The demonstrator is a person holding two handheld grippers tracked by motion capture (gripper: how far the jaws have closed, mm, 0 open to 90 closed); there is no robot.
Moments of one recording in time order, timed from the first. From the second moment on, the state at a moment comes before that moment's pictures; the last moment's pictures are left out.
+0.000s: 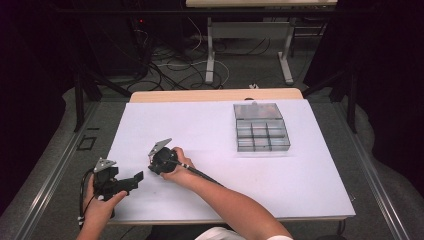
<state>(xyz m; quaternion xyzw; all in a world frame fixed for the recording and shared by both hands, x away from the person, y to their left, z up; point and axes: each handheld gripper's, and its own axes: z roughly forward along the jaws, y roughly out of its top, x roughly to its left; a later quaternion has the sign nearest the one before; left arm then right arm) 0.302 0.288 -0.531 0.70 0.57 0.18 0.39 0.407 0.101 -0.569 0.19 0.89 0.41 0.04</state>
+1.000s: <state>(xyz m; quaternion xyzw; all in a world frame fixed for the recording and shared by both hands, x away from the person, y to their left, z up) 0.303 0.288 -0.531 0.70 0.57 0.19 0.39 0.413 0.101 -0.561 0.20 0.88 0.43 0.03</state>
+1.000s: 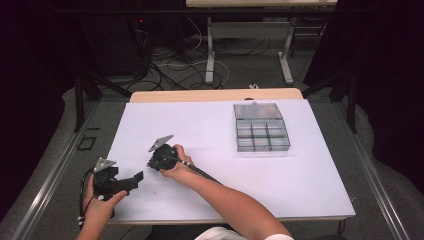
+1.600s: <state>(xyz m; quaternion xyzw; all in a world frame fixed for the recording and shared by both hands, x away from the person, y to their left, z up) 0.302 0.290 -0.531 0.70 0.57 0.18 0.39 0.419 0.115 -0.569 0.19 0.89 0.42 0.05</state>
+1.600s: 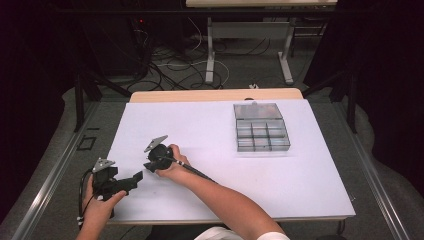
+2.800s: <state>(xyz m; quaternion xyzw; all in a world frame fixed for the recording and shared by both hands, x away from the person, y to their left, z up) 0.303 0.288 -0.532 0.70 0.57 0.18 0.39 0.426 0.104 -0.558 0.21 0.88 0.43 0.05</state>
